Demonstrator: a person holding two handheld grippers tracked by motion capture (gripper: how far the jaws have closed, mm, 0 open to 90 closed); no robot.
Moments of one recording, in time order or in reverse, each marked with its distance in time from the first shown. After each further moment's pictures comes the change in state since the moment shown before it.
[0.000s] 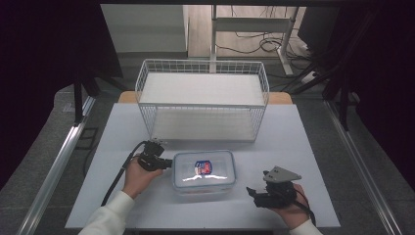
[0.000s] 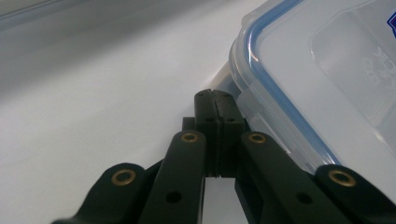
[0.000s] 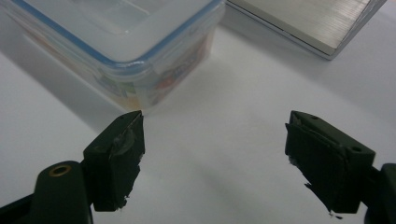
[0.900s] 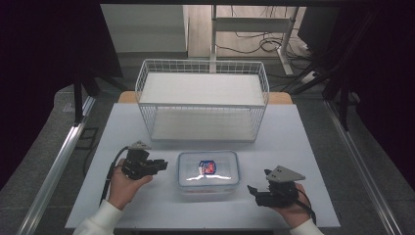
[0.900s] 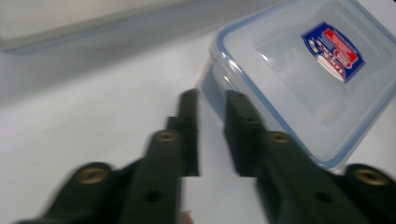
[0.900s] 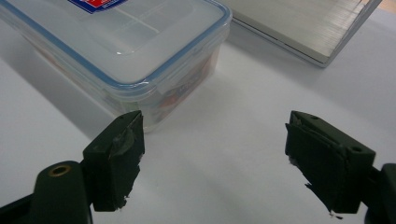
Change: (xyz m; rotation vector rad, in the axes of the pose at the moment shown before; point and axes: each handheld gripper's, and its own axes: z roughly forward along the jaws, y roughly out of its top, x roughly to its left) left arm -0.010 -0.031 -0.056 -0.191 0.003 -0.023; right arm -0.005 -0.002 -0.002 -0.047 0.005 0.011
